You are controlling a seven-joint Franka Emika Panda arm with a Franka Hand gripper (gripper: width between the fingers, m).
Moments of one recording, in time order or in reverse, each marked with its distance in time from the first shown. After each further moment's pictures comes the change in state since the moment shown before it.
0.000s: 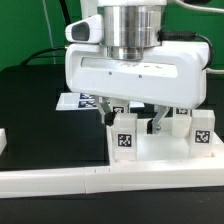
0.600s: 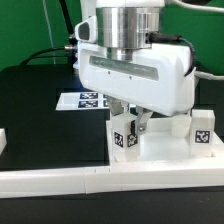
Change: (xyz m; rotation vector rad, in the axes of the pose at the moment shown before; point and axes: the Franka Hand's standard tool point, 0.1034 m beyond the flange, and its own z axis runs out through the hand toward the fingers) arm 0.000 0.003 0.001 -0.003 -0.002 0.453
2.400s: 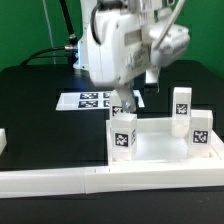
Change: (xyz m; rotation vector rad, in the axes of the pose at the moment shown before) arm -0.014 -0.013 -0.050 0.032 -0.134 1.060
